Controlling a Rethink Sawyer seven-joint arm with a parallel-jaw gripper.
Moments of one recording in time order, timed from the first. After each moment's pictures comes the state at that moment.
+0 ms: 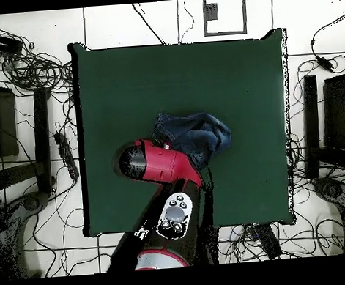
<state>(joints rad) 0.23 -0.46 -0.34 1.68 0.28 0.35 1.75</state>
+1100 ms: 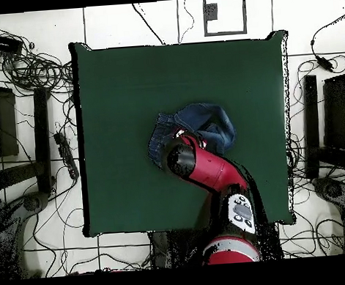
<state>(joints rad) -0.05 -0.49 -0.22 1.79 0.33 0.07 1.82</state>
